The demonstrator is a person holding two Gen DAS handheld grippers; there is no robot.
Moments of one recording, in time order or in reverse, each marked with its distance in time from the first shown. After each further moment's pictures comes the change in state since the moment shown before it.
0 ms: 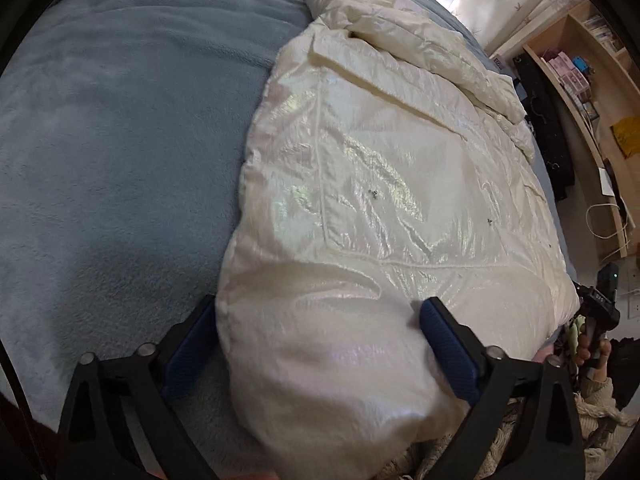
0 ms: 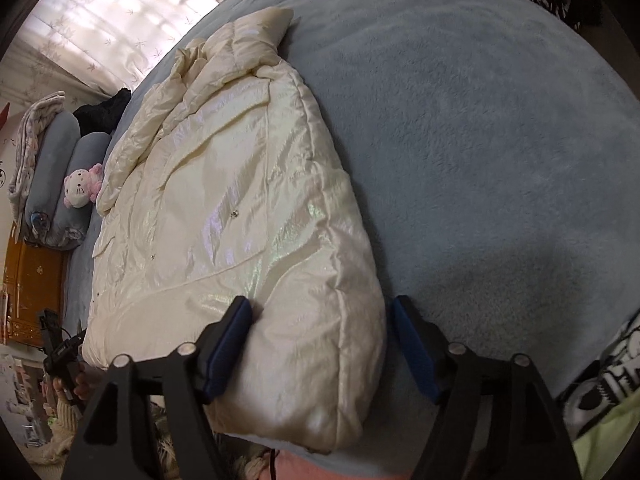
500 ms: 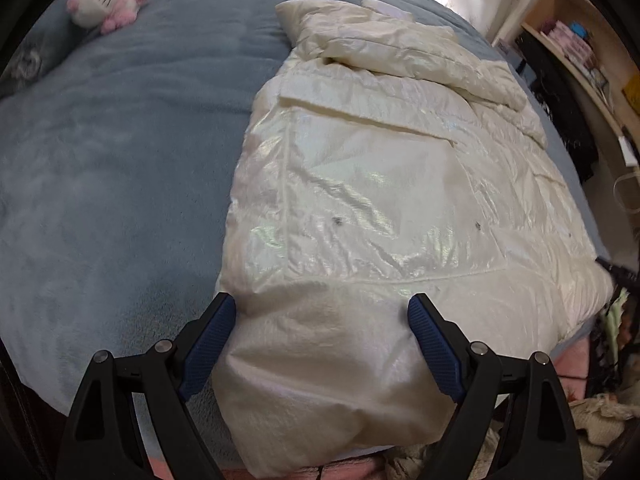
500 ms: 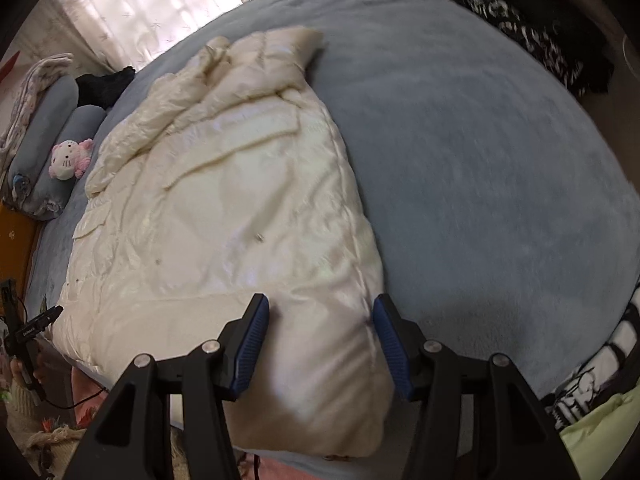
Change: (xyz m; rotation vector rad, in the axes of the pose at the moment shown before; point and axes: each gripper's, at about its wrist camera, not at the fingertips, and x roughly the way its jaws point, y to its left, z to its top) left arm -0.022 -0.040 0.003 0.091 -0.064 0.162; right arm -0.018 0.025 0.008 -0.110 -0.054 -0.112
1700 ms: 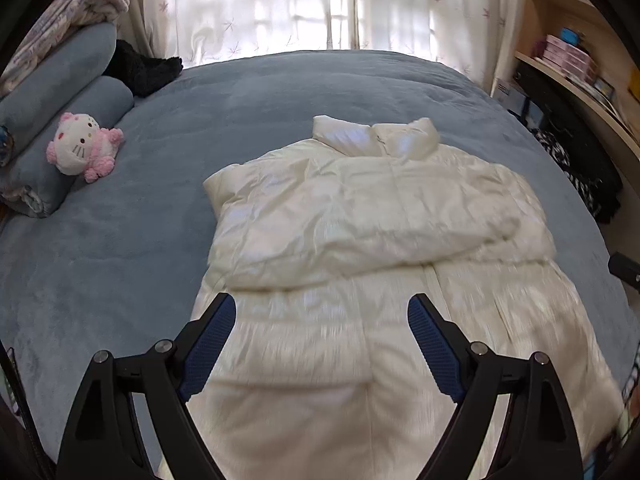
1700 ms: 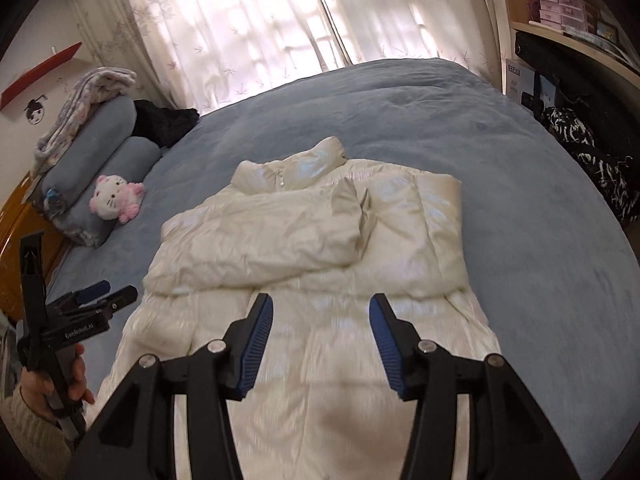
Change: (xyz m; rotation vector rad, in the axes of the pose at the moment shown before) left arm -0.010 -0.160 0.165 0.136 -0.284 0.186; right arm -0.018 0.173 0.133 -0.208 -0.284 0.079
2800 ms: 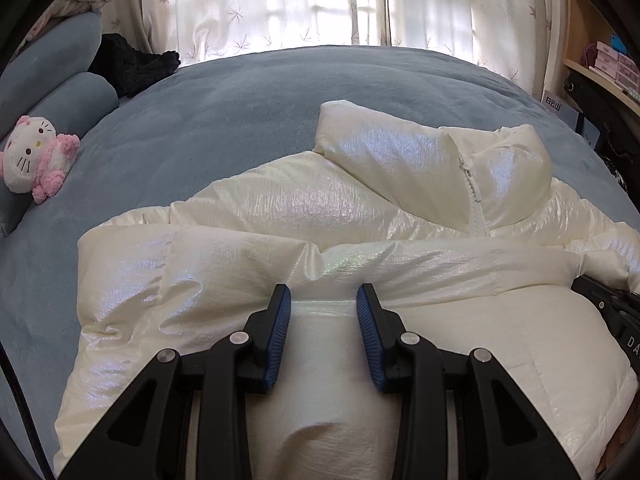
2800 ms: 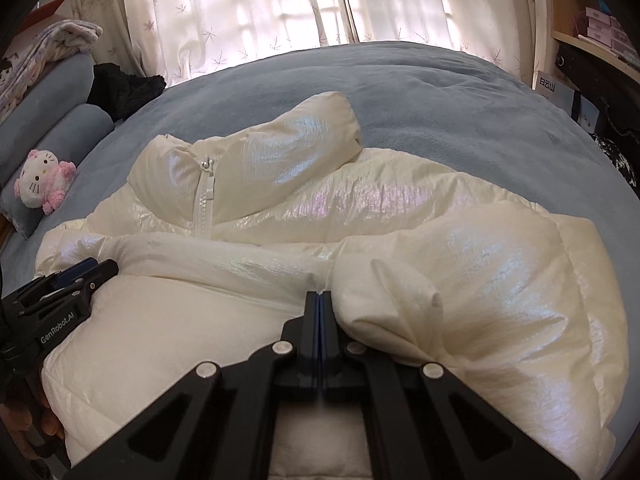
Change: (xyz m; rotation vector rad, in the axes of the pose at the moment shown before) left arm 0.245 -0.013 0.090 -0.058 -0.054 0.087; right arm 0.271 0.002 0.077 -0.096 0.024 -0.117
